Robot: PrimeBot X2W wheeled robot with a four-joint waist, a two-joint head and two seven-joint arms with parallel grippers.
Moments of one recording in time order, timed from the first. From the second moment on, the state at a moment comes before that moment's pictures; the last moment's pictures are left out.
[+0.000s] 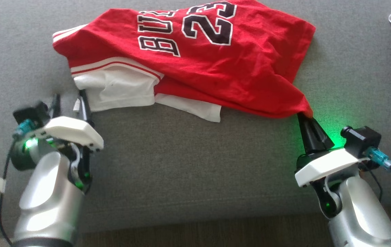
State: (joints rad) left arm -0.51 0.12 -0.18 0.71 -0.45 0.11 -0.22; right arm -0.28 -0.05 0.02 0.43 0.22 0.13 -0.26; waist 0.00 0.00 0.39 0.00
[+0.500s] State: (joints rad) left arm -0.51 0.13 -0.15 0.74 -0.49 0.08 -0.23; right arm -0.28 -0.05 0.02 0.42 0.25 0.13 -0.26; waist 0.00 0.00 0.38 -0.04
